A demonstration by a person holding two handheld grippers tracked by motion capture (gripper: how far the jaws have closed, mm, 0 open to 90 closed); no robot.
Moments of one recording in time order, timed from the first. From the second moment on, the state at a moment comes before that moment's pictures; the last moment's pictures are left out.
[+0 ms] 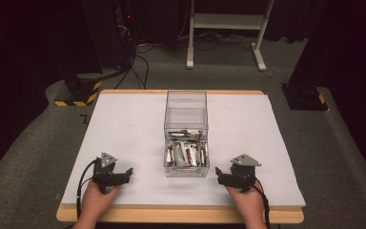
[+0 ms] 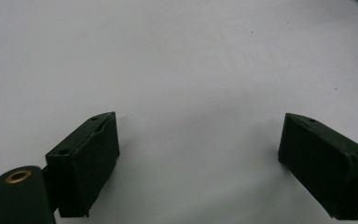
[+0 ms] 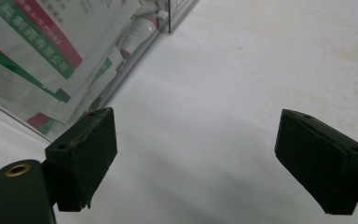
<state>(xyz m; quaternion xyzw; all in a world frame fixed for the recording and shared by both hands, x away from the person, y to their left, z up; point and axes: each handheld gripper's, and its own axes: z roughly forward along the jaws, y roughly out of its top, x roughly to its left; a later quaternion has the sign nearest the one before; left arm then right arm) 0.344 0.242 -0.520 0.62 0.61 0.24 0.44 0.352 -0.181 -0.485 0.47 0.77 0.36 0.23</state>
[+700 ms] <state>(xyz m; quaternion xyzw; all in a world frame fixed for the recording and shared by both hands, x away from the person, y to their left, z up) 0.344 0.241 -0.520 0.61 0.61 0.25 0.44 0.348 -0.175 -0.456 0.46 0.76 0.39 0.24</state>
